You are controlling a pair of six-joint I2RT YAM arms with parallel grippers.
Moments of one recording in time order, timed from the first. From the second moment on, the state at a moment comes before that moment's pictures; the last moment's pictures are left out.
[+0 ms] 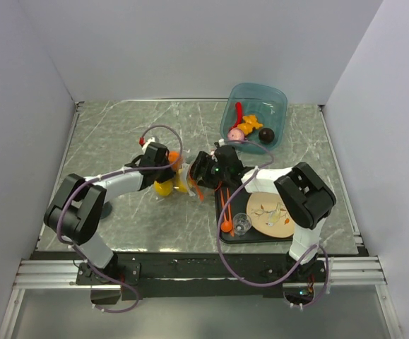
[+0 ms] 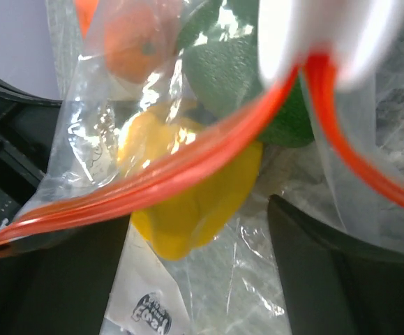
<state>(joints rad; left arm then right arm) -0.47 1.63 0.87 -0.02 -0.10 -0.86 0.63 1.83 0.94 0.30 -0.30 0.97</state>
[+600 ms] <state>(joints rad) -0.48 1.64 0.83 0.05 -0.12 -0.87 0.66 1.88 1.02 0.24 -0.25 0.93</state>
